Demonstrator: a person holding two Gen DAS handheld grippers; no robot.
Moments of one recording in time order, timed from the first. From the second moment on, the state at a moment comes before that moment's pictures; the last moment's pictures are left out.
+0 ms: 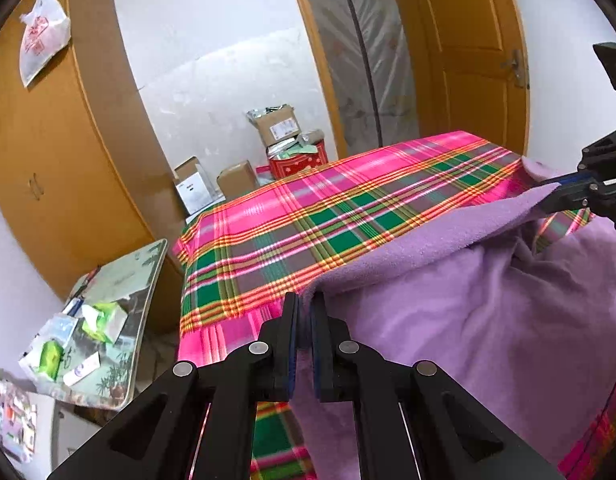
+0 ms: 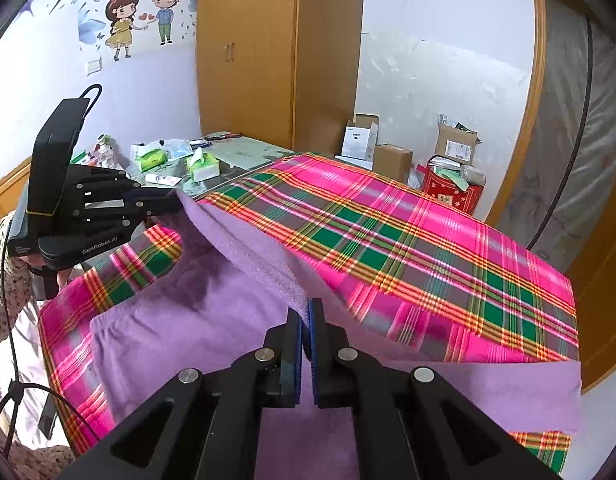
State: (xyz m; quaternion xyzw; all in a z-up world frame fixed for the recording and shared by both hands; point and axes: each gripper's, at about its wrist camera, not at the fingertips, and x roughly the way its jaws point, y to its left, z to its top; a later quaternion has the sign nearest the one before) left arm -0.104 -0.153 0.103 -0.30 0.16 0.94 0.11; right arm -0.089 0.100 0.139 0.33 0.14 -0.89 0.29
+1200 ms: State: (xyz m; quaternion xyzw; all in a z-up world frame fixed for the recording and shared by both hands) left arm 0.012 -0.156 0.036 -0.33 0.12 0.93 0.09; right arm 0.020 0.106 0.075 0.38 0.17 -0.86 0.31
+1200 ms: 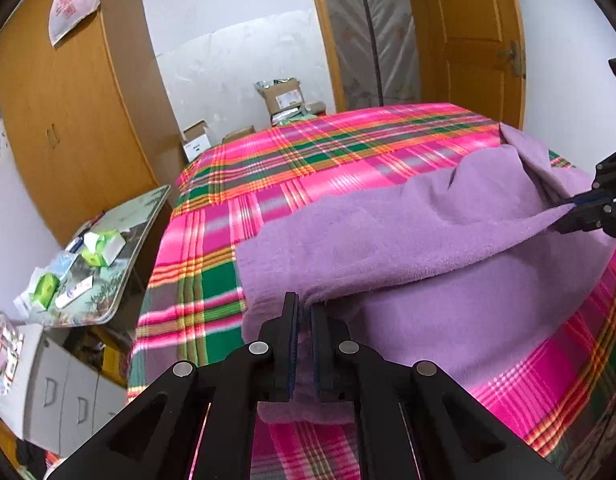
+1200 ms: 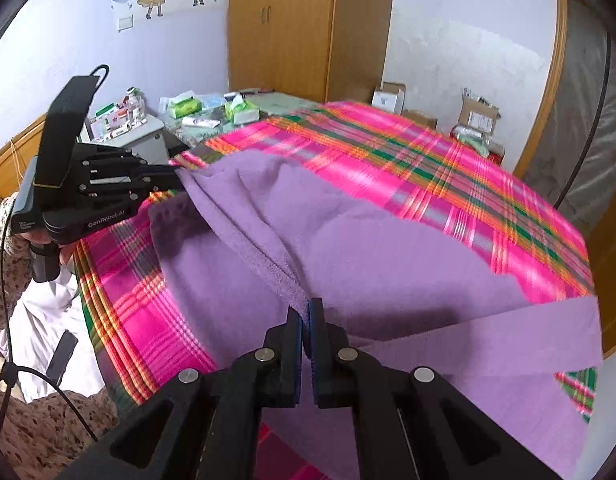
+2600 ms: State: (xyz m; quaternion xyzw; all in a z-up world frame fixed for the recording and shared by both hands) left arm 0.063 -0.185 0.027 -0.33 0.02 0.94 0.01; right arm 0.047 0.122 0.032 0.43 0.10 -0.84 0.33
